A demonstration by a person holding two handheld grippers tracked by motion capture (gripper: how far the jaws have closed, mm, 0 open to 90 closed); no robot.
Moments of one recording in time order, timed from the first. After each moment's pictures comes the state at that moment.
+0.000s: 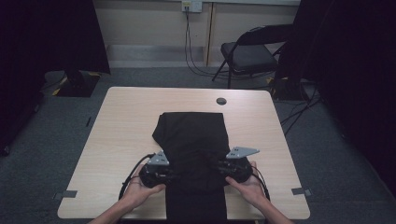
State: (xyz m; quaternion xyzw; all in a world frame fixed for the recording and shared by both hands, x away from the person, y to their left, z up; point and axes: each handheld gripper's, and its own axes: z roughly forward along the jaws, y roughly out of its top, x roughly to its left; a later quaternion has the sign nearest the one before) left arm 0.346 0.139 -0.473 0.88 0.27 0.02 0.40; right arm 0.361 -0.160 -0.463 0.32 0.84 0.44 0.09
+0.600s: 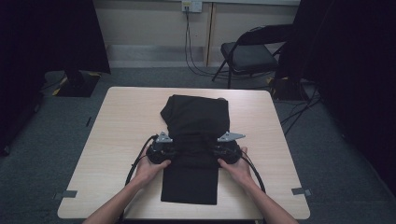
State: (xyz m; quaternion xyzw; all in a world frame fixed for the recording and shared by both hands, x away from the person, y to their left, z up) left arm 0.430 0.141 -0.494 0.84 0.35 0.10 0.39; right arm 0.438 -0.144 -0.493 0.36 0.83 0.40 0.15
